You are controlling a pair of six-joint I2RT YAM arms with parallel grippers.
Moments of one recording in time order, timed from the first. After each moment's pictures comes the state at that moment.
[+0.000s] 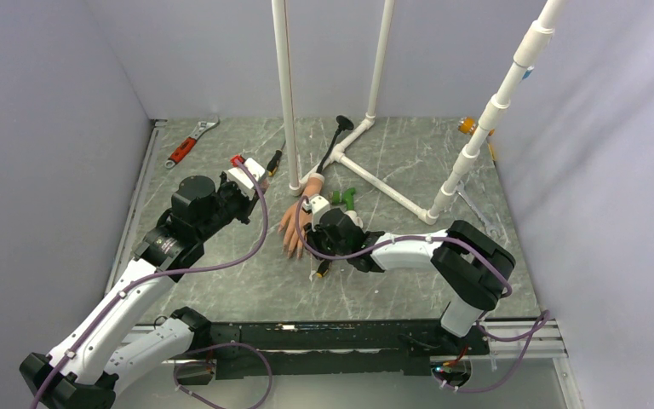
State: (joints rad) left arm -0.53 0.85 0.90 -0.30 0.06 0.23; right arm 0.94 1.67 0.78 0.29 0.04 0.24
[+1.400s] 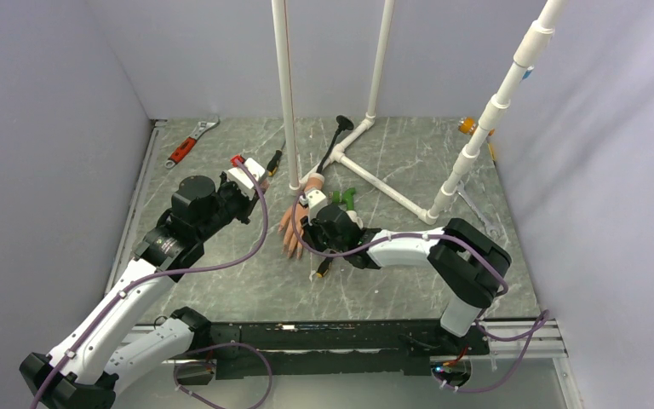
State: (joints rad) left arm -0.53 0.85 0.90 -0.30 0.06 0.23; right arm 0.94 1.69 0.82 0.31 0.10 0.20
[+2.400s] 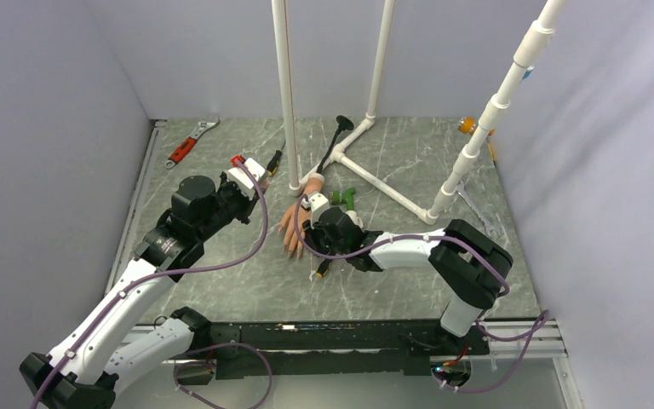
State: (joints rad) left arm -0.53 0.85 0.90 -0.30 0.06 0.23; right arm 0.94 1.69 0.79 0.32 0.07 0.22
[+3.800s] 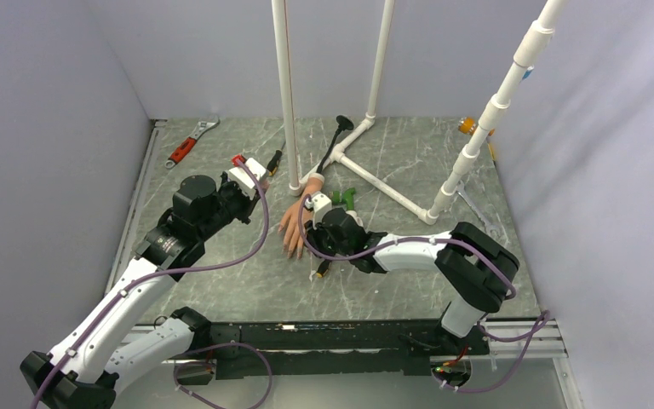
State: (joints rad) left arm -0.53 0.86 0.90 -0.30 0.06 0.23; right arm 0.94 1.64 0.76 0.33 0.05 0.25
